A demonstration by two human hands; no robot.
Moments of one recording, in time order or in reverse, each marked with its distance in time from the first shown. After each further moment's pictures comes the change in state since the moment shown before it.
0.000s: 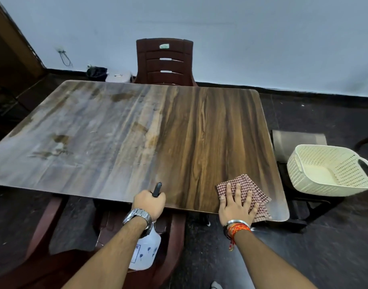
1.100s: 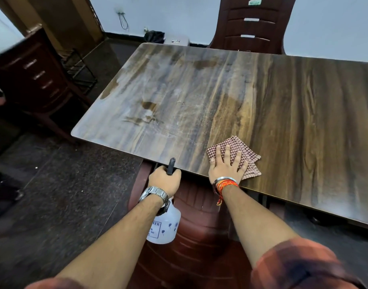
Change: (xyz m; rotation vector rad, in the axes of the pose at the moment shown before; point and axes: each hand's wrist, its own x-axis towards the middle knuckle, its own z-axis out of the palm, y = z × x) left_hand 0.092 -0.176 -0.188 -0.106 0.117 -0.135; right_hand -0.071 -0.348 0.096 -0.029 -0.028 -0.303
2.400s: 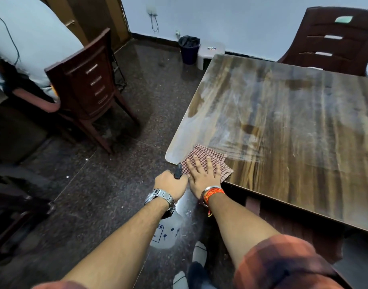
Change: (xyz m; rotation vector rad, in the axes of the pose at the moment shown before) left_hand 0.261 -0.172 -0.299 0.054 -0.067 0.038; right_hand -0.017 -0.461 0.105 -0.082 -0.167 -0.431
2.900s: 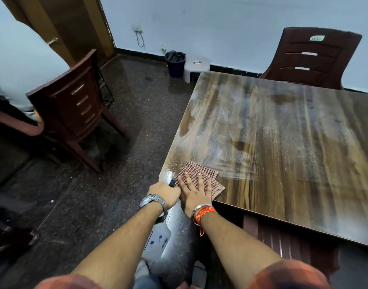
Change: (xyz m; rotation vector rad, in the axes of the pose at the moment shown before) left_hand 0.055 0.024 -0.015 0.294 -0.146 -0.016; right_hand 0.018 -0.015 -0.007 -0.002 -0.021 0.019
